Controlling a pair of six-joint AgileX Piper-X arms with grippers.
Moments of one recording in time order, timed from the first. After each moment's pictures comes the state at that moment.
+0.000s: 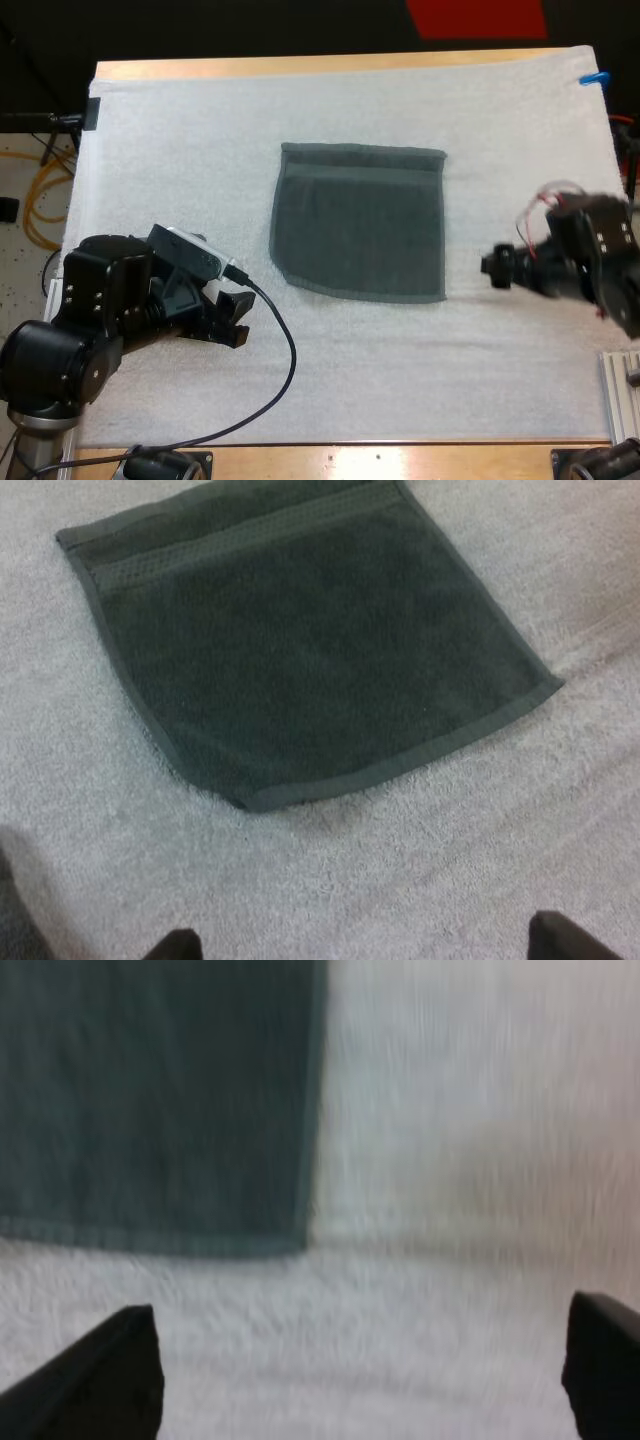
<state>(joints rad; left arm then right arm) -0.27 0.82 -1.14 1.31 0.30 -1.67 0.37 1.04 -1.00 1.13 -0.02 -1.43</state>
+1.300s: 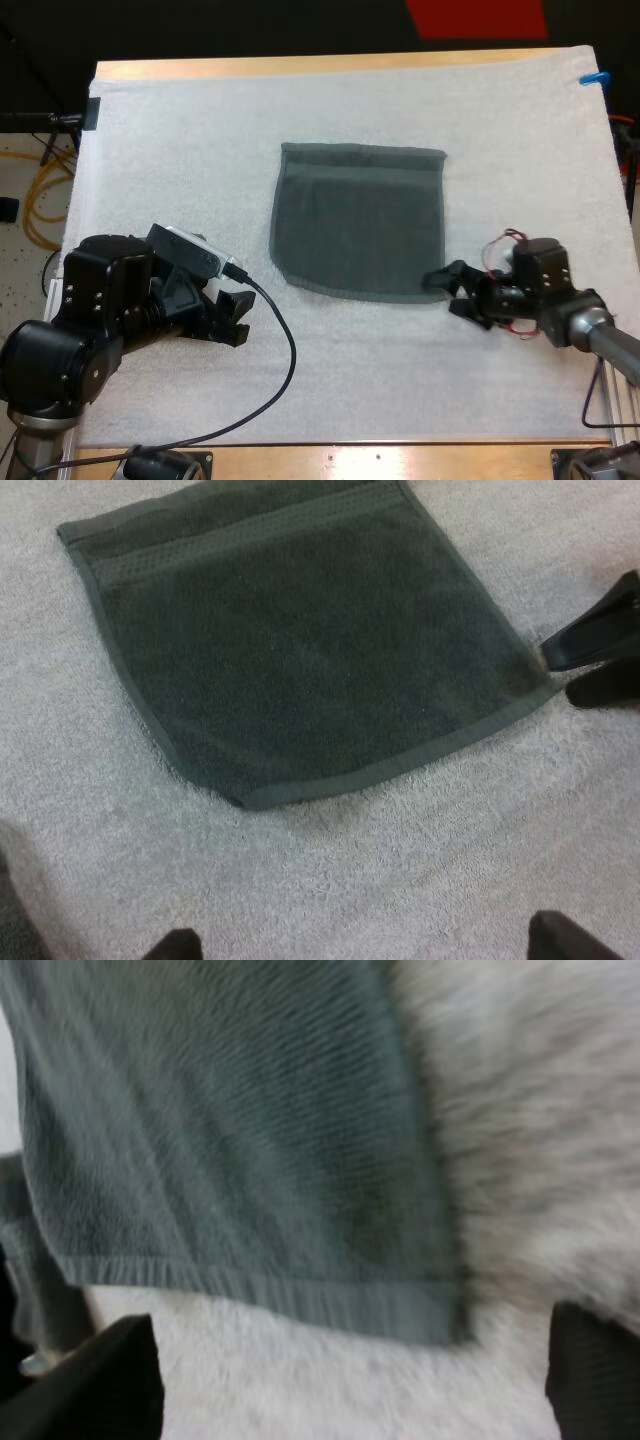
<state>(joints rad) -0.27 0.82 -1.14 1.31 0.30 -1.69 0.28 1.46 -0.47 0.05 -0.63 -0.97</state>
